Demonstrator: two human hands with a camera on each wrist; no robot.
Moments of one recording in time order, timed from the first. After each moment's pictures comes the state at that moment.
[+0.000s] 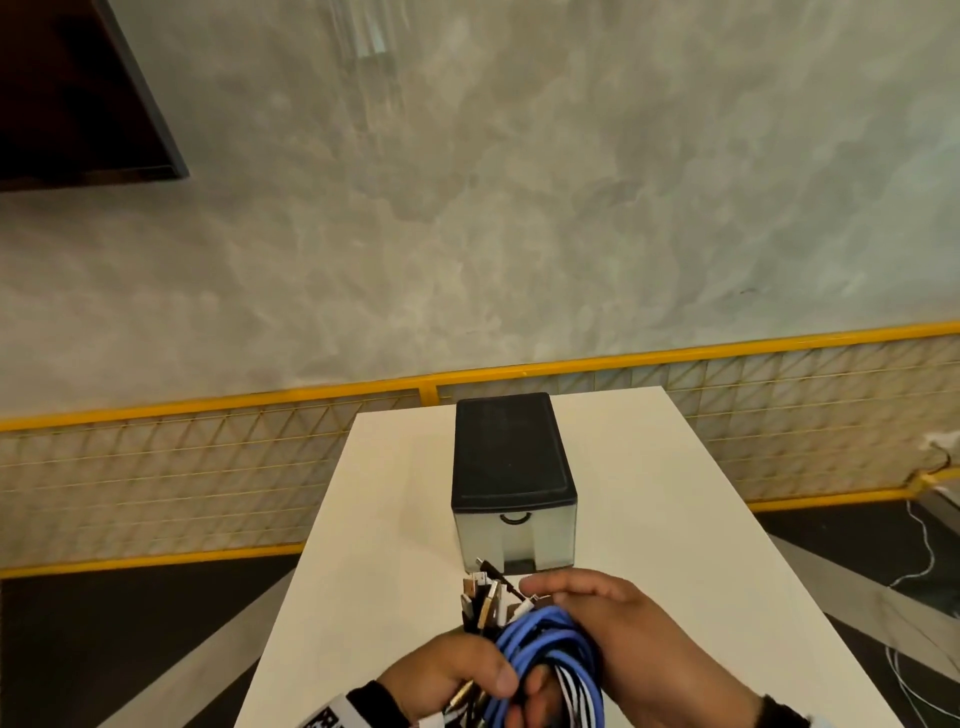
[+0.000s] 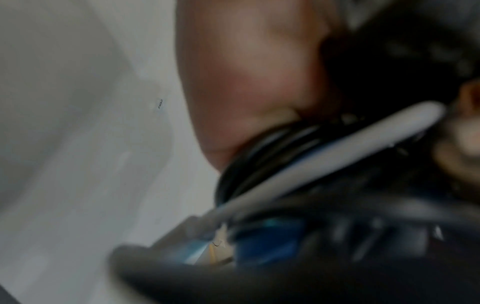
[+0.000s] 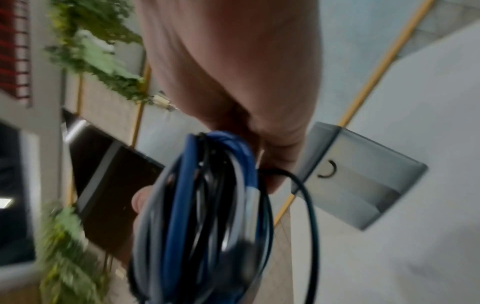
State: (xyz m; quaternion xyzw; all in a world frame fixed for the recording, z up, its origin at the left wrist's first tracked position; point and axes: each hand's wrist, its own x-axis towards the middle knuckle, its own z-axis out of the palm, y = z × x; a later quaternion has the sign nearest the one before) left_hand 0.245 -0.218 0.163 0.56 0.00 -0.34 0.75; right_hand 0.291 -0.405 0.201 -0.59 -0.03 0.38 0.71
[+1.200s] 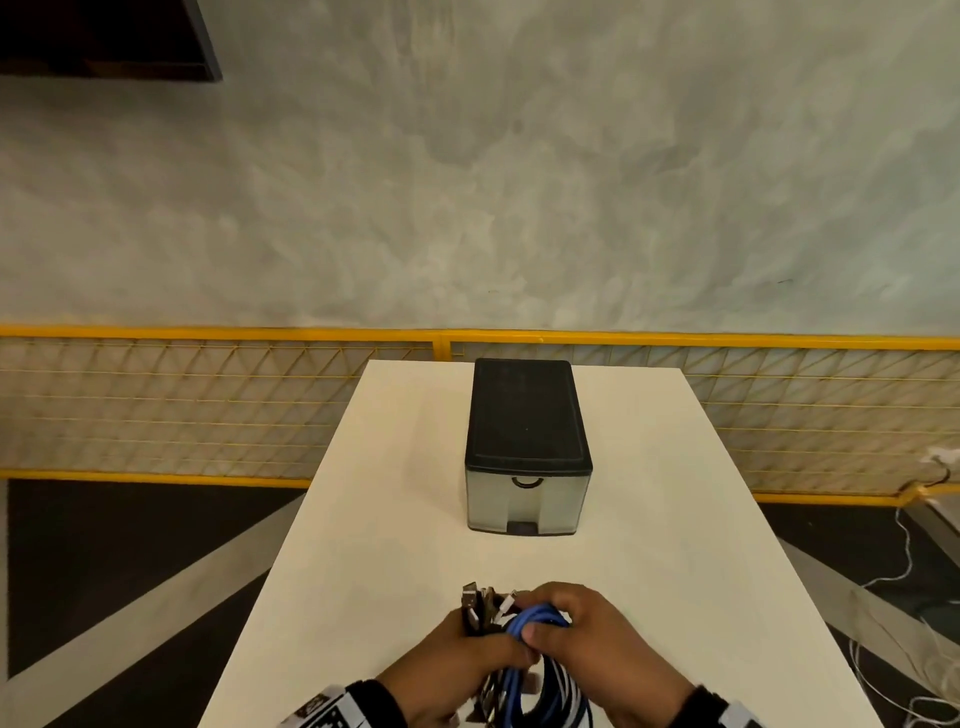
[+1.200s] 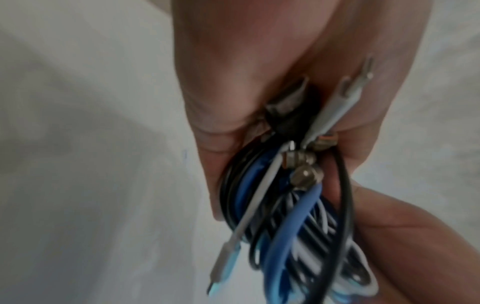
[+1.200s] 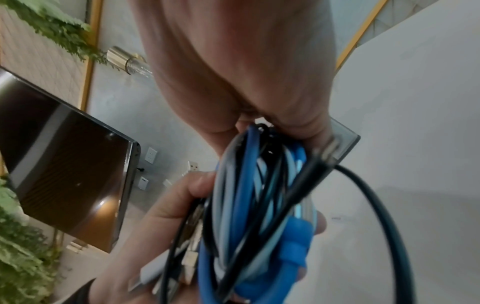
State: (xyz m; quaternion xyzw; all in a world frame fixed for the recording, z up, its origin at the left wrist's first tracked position) left_hand 0.226 -0.227 0.137 0.62 0.16 -0.23 0.73; right_hand 0.288 -0.383 0.135 -0.80 -0.14 0.31 0.49
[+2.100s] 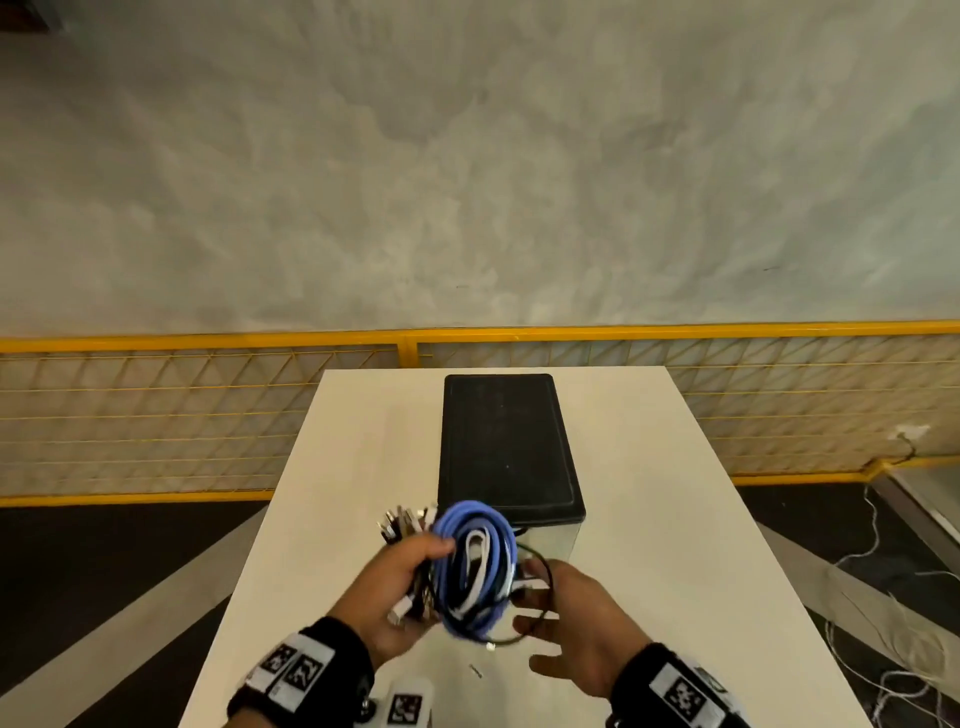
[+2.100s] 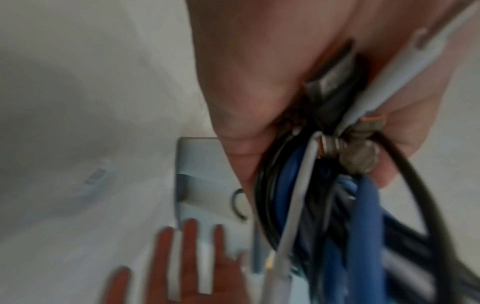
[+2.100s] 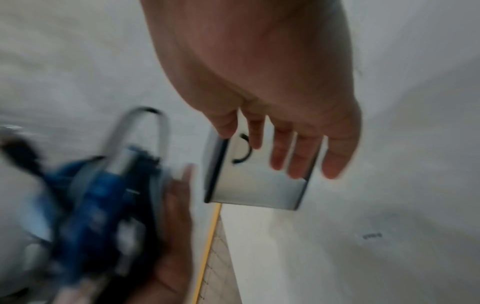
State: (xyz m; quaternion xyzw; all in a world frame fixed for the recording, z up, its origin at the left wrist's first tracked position) left_hand 0.348 -0.157 0.143 0.45 0.32 -0.15 0.82; right_hand 0.395 -0.345 0.118 -0.60 0.23 0.45 0.62
